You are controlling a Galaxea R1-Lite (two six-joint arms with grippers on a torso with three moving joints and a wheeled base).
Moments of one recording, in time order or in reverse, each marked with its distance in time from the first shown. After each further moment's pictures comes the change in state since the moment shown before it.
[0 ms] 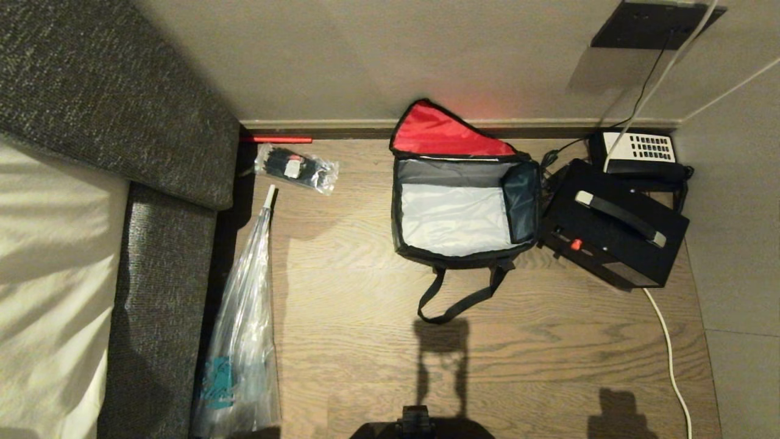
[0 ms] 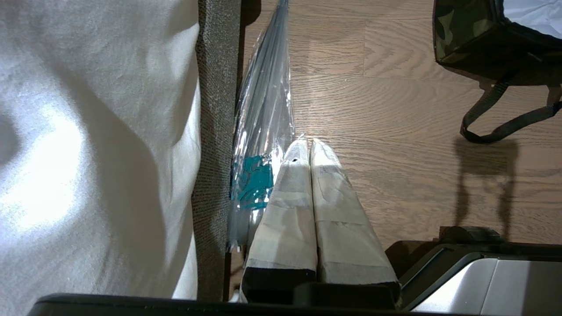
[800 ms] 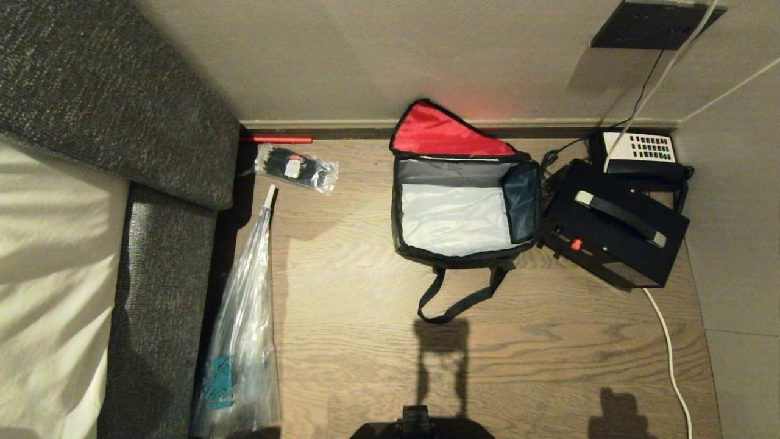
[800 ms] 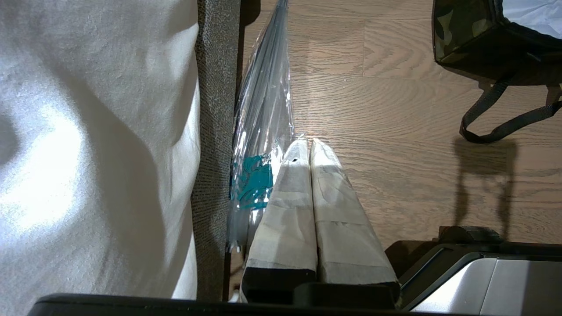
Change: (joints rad) left arm 0.000 0.000 0.000 0.000 0.000 0.000; right arm 0.000 -0.046 0.001 0.000 0.000 -0.006
